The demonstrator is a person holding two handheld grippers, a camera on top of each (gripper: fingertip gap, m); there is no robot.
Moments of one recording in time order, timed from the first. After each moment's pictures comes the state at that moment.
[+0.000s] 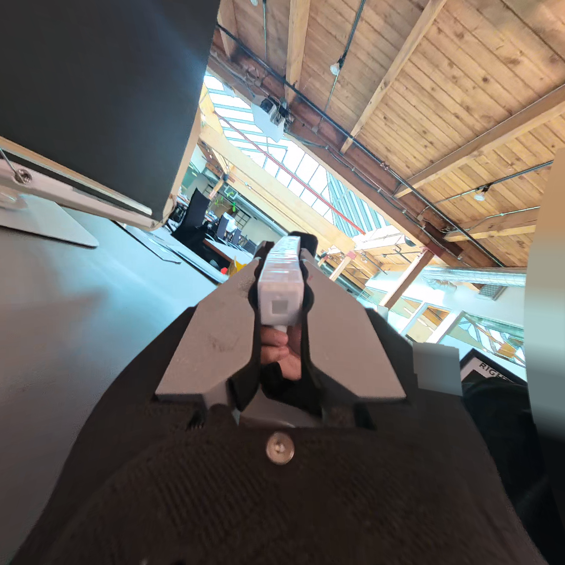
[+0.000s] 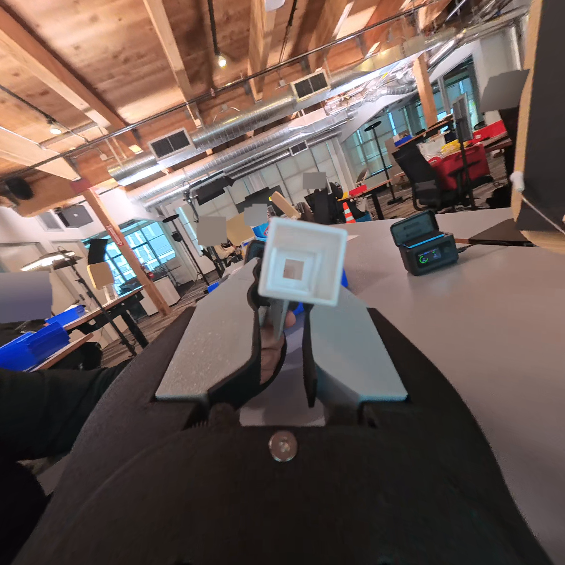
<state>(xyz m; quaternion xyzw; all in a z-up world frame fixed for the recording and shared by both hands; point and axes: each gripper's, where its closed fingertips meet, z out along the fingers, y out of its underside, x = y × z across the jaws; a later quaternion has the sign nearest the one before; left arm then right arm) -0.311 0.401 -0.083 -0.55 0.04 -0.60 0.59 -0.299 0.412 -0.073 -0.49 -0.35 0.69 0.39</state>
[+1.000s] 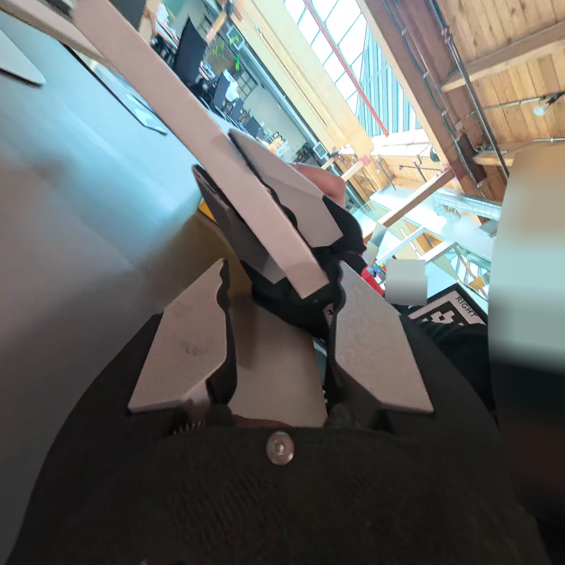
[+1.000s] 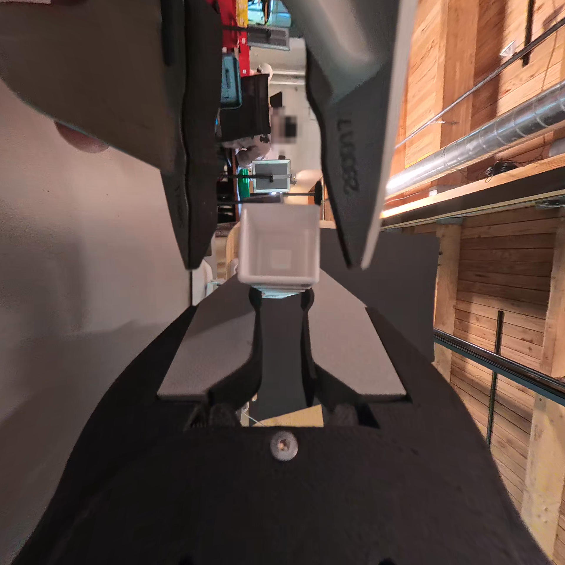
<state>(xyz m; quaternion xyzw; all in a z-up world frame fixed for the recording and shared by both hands) -0.264 0.386 -0.134 -0.67 0.10 -0.60 0.42 -0.307 0.448 -0.118 -0.22 -0.63 -0.27 0.70</state>
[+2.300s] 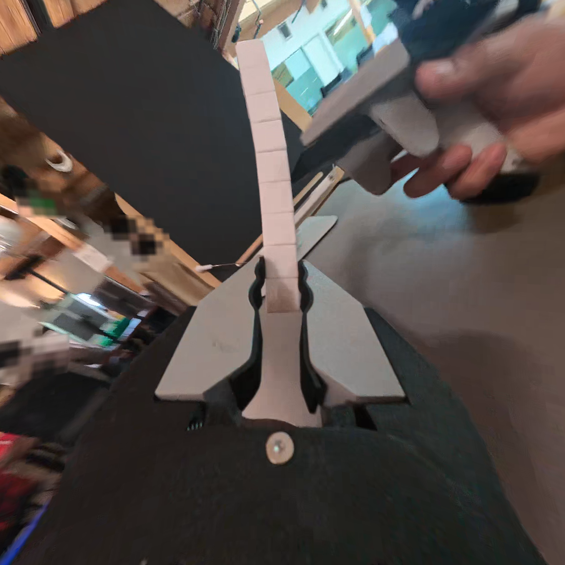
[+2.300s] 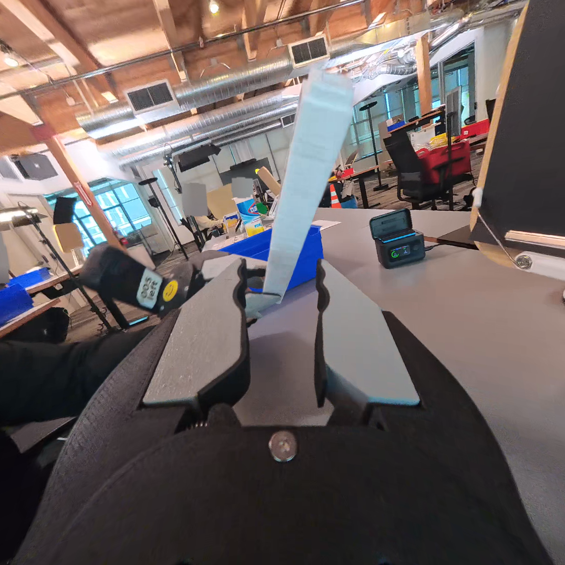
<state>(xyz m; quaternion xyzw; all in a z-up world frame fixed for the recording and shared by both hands) -0.318 0.408 -0.112 -0.61 0.34 0.15 0.70 -0.279 0.425 -0.075 -0.50 -0.40 0.65 0.41</state>
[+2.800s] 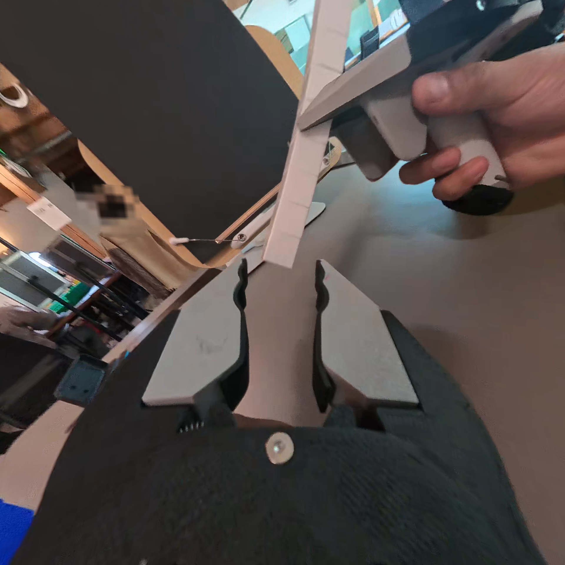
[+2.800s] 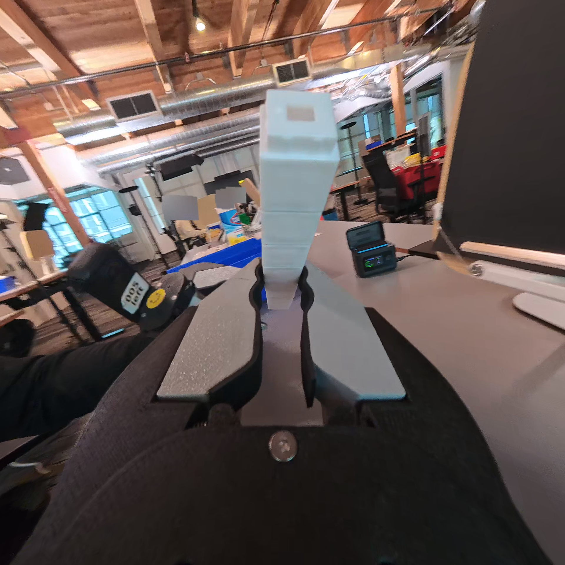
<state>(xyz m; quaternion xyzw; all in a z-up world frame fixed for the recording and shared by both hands) -0.321 0.419 -0.129 -0.66 0.30 0.09 0.68 -0.277 0.445 -0.075 -0.50 -0.39 0.63 0.45</state>
